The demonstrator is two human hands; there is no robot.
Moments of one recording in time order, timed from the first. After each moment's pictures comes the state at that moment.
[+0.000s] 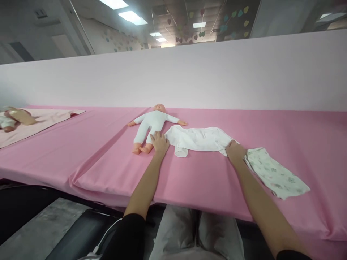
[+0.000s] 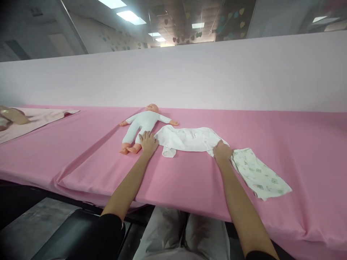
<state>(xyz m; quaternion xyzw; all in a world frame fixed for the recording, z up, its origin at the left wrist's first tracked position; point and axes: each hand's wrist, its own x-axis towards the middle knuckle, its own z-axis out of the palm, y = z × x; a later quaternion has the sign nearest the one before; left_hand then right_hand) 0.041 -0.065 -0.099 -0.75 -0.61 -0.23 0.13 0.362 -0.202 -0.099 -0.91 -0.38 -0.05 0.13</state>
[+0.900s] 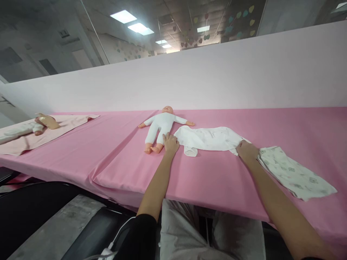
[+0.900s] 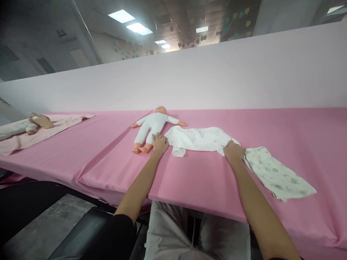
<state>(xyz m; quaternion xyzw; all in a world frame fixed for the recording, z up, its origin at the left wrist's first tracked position) 0.038 -0.063 -0.106 -0.79 -0.56 -0.23 0.09 0.366 -0.204 -0.100 -0.91 -0.39 -0.02 0.13</state>
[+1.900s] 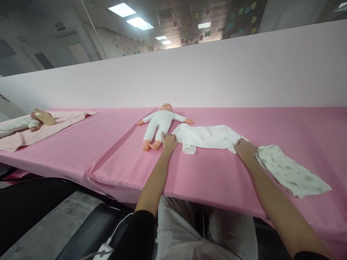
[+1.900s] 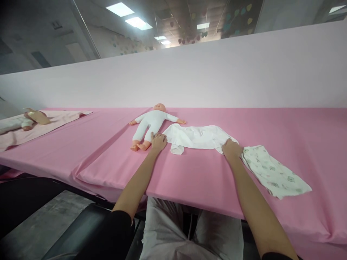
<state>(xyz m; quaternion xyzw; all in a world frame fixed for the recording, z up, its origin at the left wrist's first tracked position) 0.035 -0.058 -0.111 -0.80 -0.55 -0.24 0.07 0.363 -0.205 -0.096 -0.91 -0.39 -0.02 0.12</state>
